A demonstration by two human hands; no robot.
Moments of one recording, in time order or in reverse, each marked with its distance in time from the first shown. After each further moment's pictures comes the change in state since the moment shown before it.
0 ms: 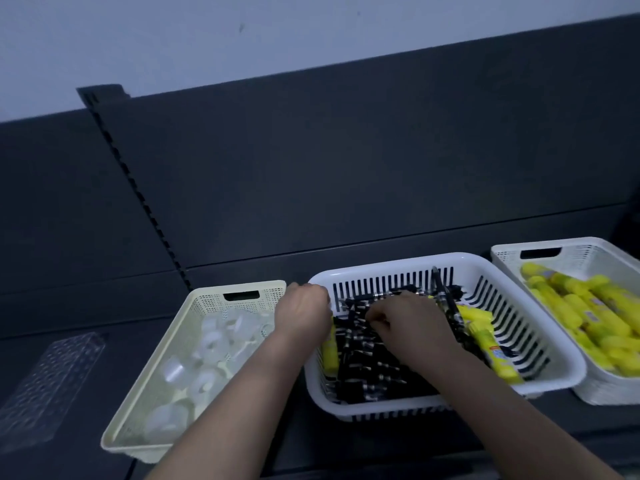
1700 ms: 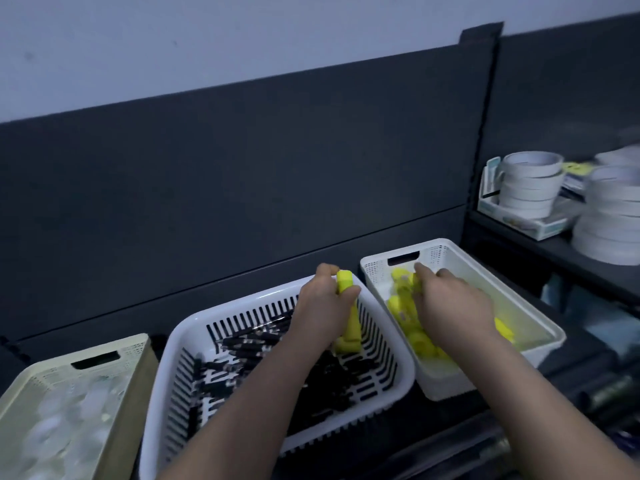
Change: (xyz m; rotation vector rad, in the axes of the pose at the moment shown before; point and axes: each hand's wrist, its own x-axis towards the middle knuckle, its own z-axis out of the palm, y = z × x) left_hand 0.027 0.217 0.000 -0.746 -0.018 0.151; right_hand -0.062 0.191 -0.089 -0.258 0.118 0.575
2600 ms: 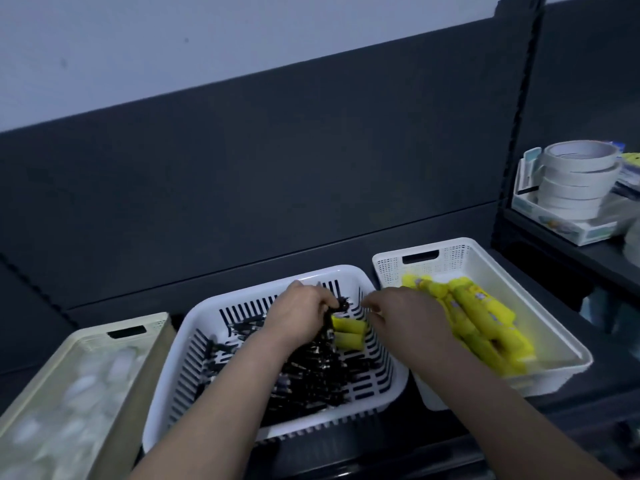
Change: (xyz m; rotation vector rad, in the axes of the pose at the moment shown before) left_hand 0.005 -0.038 -0.012 0.542 -0.131 0.081; right_hand 0.003 -0.025 0.023 0.246 -0.039 -0.431
